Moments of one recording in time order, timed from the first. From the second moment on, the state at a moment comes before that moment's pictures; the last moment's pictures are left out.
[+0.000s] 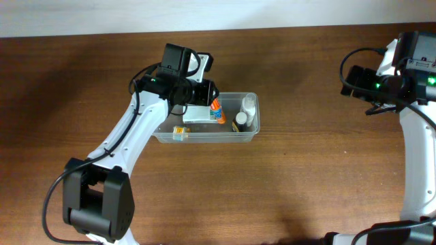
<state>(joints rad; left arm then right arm) -0.34 1.86 1.51 -0.60 0.39 -0.16 -0.24 1.55 1.60 -1.09 -0.04 0.16</state>
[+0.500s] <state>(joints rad) -0.37 1.86 1.46 -0.54 0.39 -0.16 -0.24 1.55 1.60 -1.09 -0.04 0.16</state>
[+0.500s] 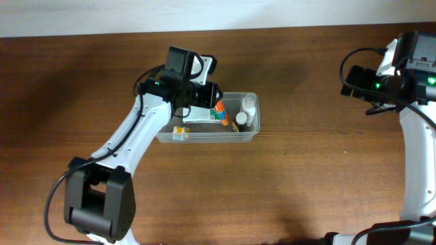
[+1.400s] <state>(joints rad) -0.40 1.86 1.40 -0.52 0.34 -0.15 -0.24 1.55 1.60 -1.09 -0.04 0.16</state>
